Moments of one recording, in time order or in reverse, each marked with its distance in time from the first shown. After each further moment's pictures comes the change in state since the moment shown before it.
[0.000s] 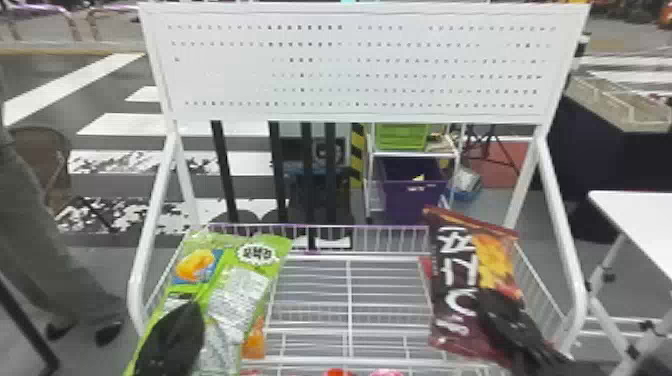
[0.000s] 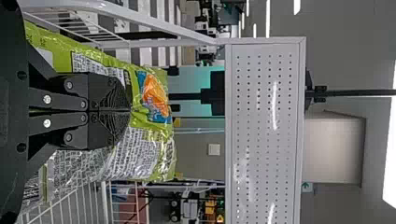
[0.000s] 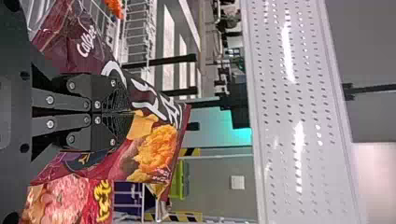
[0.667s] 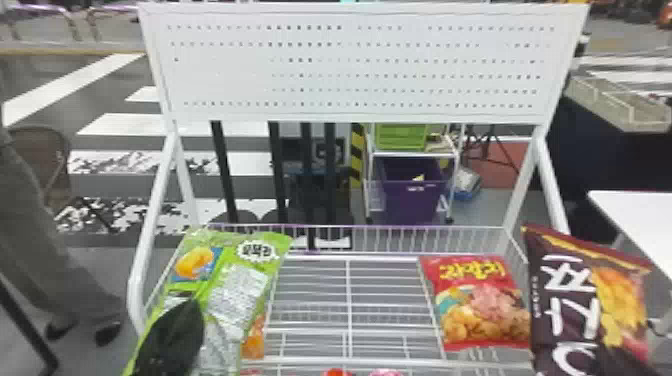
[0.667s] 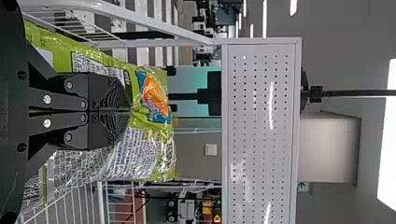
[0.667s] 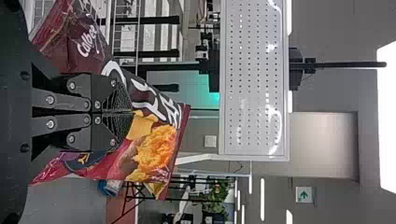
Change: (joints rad) left arm -0.003 0.000 -0.001 0.004 -0.001 -0.011 0.000; right arm 0.429 0.128 -0.189 -0.117 0.076 -0.366 0.071
